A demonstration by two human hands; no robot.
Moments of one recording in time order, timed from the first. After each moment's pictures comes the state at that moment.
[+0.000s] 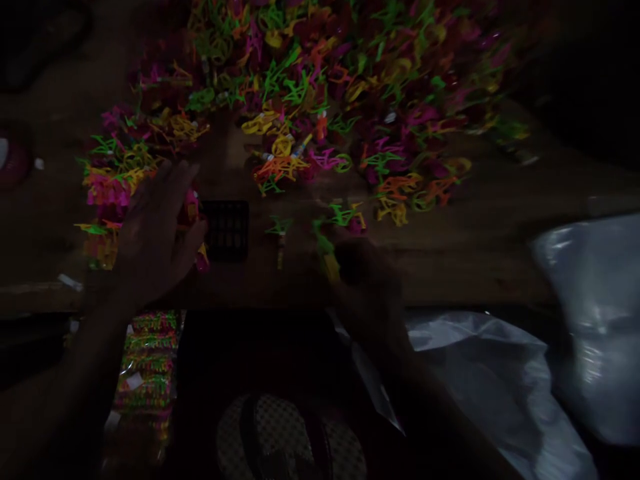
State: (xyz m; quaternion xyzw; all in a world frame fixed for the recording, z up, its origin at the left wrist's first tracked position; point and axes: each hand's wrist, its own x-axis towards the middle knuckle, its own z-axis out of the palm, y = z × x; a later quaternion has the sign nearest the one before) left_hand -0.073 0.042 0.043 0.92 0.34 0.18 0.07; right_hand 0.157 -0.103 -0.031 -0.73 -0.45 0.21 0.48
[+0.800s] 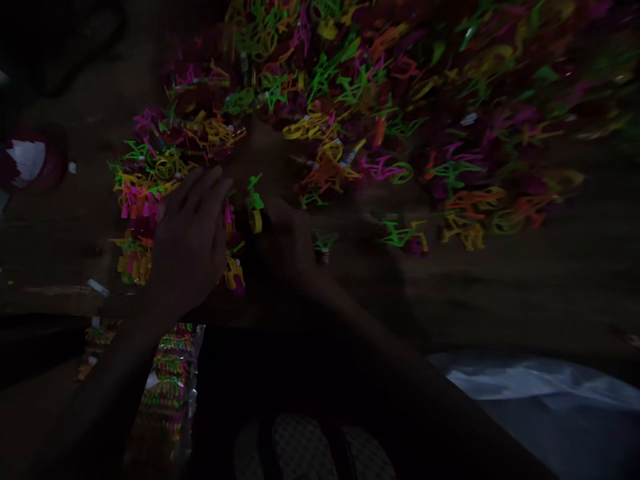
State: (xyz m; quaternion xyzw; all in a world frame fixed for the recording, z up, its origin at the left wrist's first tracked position) left_hand -0.067 0.055 0.030 0.90 0.40 0.18 0.00; right_hand 0.083 0.030 -0.054 -0.61 -0.62 0.18 0.46
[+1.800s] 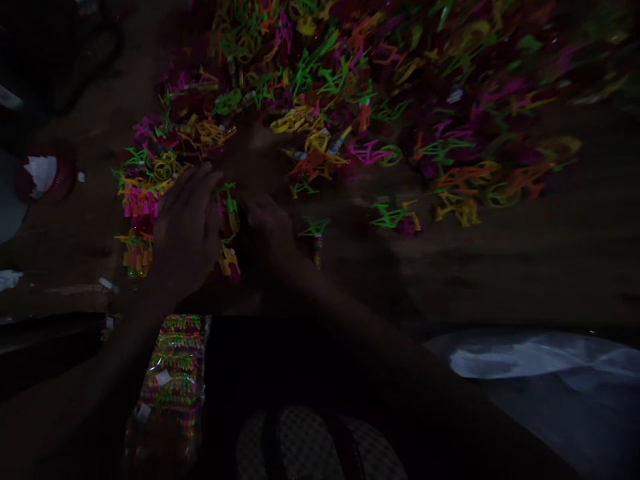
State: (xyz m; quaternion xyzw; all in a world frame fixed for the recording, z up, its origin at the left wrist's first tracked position) left_hand -0.064 0.055 0.033 0.88 0.43 0.19 0.05; right_hand 0.068 0.028 -0.054 -0.63 -0.66 0.15 0.37
